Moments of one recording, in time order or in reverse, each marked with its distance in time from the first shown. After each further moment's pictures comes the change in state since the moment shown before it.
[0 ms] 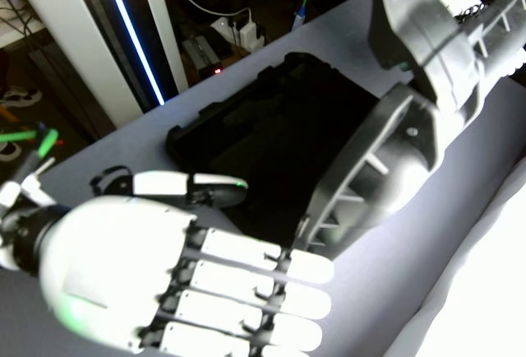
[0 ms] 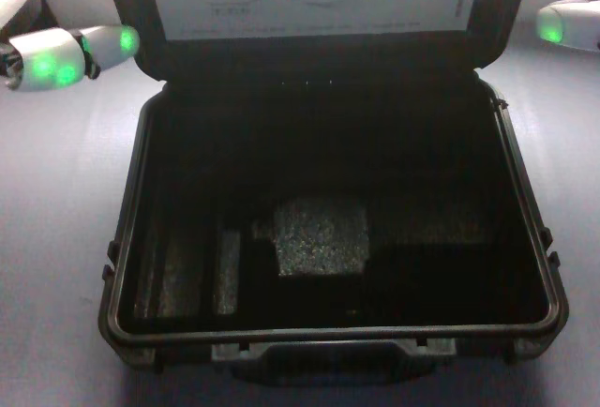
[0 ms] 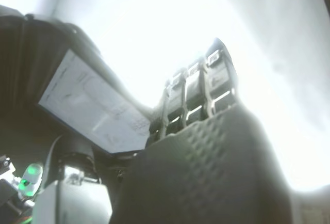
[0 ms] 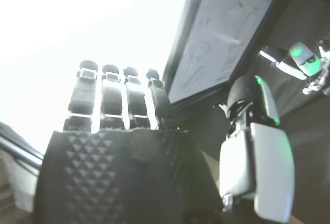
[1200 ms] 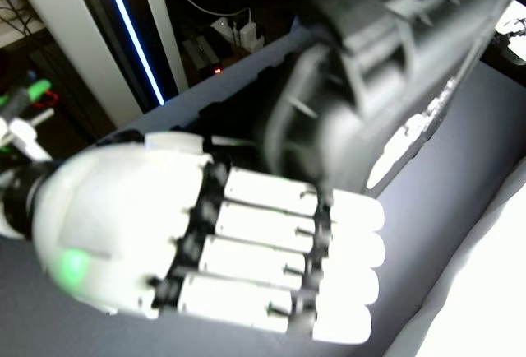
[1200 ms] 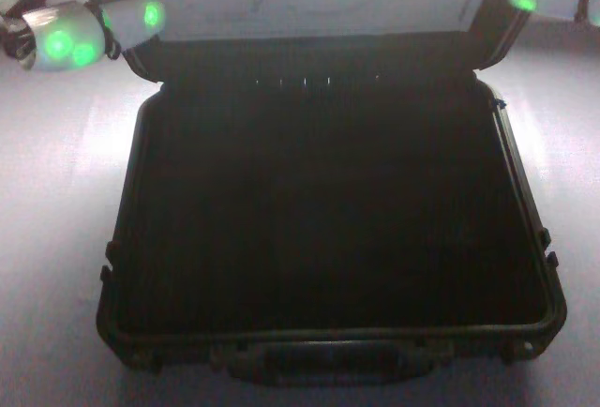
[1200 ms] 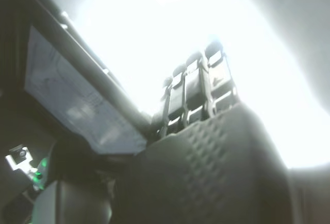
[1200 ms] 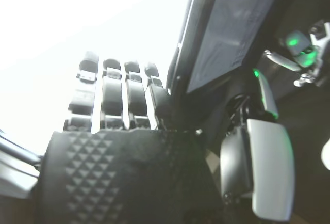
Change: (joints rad) left arm -0.062 0.055 -0.098 0.125 -0.046 0.035; right arm 0.126 0.040 -0.106 -0.137 0.034 -0.024
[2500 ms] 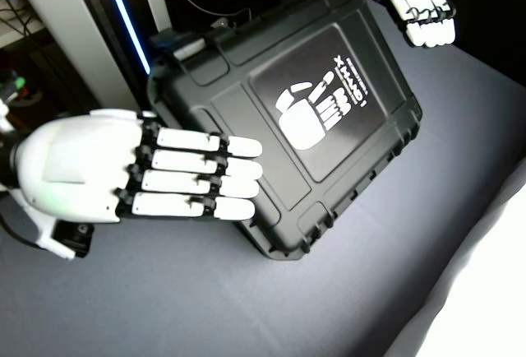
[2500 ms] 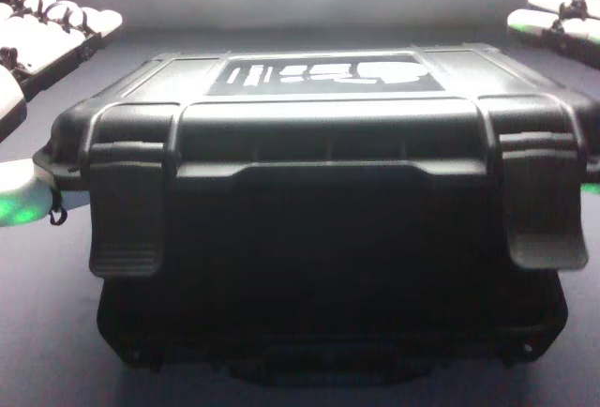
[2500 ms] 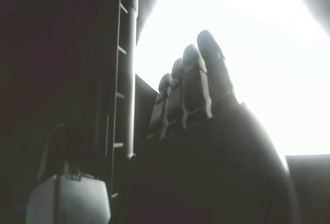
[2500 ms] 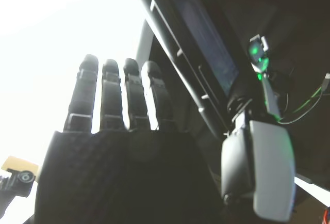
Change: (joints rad) left arm 0.372 0.194 -0.237 0.115 -0.210 -0.095; right arm -0.365 0.173 -0.204 -0.047 0.158 0.049
